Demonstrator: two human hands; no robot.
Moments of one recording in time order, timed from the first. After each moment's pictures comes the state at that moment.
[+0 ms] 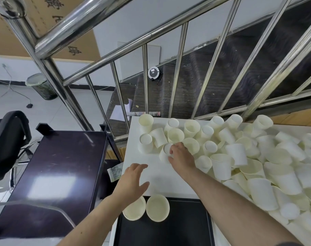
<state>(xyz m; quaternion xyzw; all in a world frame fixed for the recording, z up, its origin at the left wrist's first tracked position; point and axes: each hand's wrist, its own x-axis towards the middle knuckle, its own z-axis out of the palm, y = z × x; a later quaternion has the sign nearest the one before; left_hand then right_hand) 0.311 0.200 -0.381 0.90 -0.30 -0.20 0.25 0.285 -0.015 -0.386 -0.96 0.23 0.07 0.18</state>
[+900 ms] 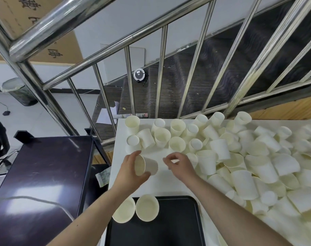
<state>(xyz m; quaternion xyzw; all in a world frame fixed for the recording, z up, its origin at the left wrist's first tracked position) 0.310 0.162 -0.359 0.86 -0.22 -0.19 0.41 0.228 -0.021 -0.369 -0.77 0.36 -0.01 0.52</state>
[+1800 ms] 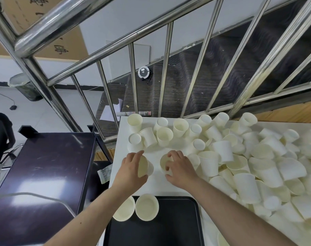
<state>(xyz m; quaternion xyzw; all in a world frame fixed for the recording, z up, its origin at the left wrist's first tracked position) 0.309 0.162 -0.354 0.90 -0.29 -0.17 0.27 0.229 -0.029 -0.380 -0.99 0.08 0.10 0.07</state>
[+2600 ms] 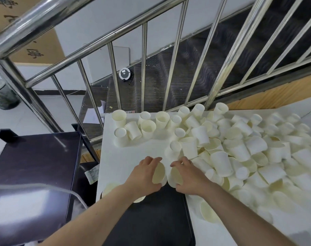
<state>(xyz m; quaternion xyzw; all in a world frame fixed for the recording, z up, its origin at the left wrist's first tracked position) 0.241 0.134 -0.352 0.83 -0.46 -0.23 0.22 0.121 -0.029 -0.345 -0.95 0.19 0.16 0.17</state>
